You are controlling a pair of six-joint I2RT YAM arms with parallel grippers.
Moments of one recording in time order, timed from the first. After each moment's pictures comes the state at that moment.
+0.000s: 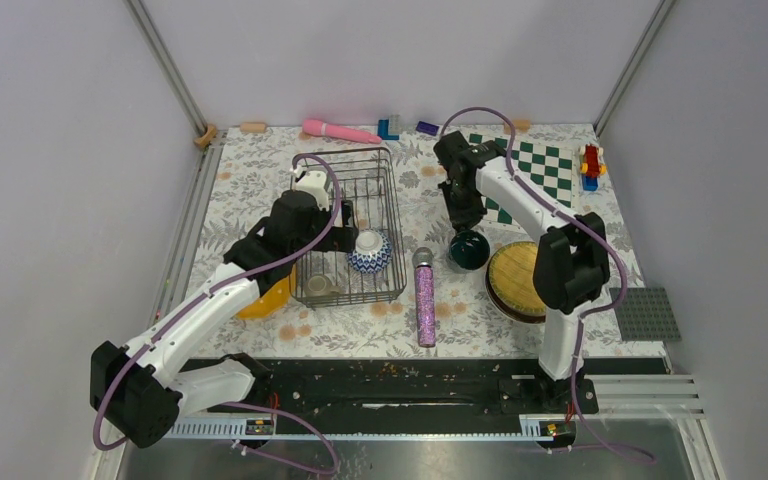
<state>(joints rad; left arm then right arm) -0.57 1.11 0.92 -0.37 -0.14 -0.33 0.47 1.93 1.71 -1.12 0.13 0.25</state>
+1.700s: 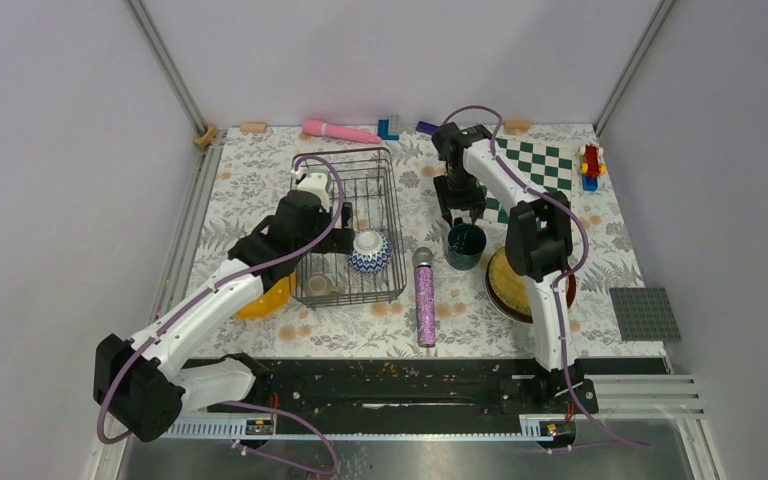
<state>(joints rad) -0.57 1.14 0.93 -0.42 -0.19 -0.34 0.40 2.29 2.09 -1.30 0.11 0.22</state>
